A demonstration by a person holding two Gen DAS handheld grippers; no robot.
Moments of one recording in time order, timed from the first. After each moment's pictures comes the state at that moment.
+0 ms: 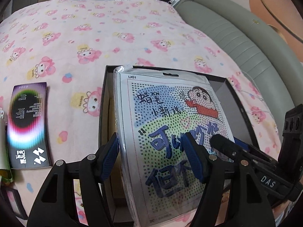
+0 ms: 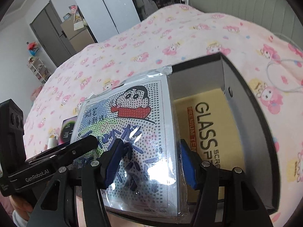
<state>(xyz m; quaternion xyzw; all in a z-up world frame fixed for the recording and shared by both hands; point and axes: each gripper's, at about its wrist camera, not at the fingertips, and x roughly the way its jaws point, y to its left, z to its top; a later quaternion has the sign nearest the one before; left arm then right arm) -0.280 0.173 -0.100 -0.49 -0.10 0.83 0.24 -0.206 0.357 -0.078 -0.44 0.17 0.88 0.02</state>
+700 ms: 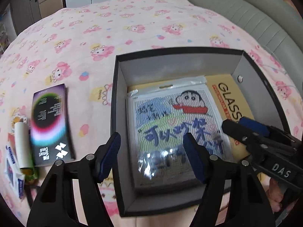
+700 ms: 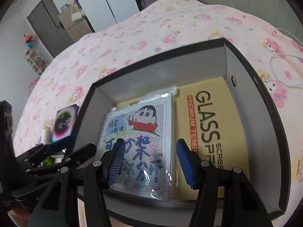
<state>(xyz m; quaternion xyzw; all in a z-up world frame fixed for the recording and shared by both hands) -0.253 0.193 -0.103 -0.51 0.03 0.84 0.18 -0.210 0.361 -0.100 -0.48 0.17 0.86 0.02</state>
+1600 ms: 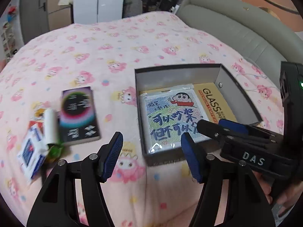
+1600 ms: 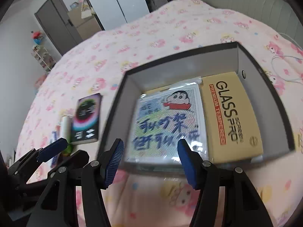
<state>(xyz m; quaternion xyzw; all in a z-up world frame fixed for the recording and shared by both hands) -0.156 0.122 -0.031 -0.44 0.00 0.88 0.19 -0.147 0.297 -0.051 -0.46 0.16 0.88 -0.01</state>
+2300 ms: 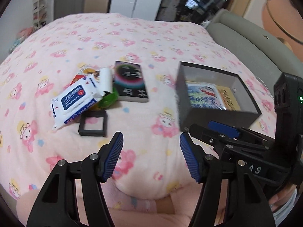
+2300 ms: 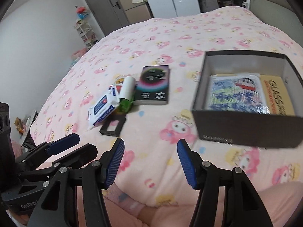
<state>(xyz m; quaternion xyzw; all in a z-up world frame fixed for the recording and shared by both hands) -0.095 -0.015 -0.053 -0.46 -0.10 0.88 0.10 -0.108 0.155 -0.061 -0.46 0.07 0.87 -0.15</state>
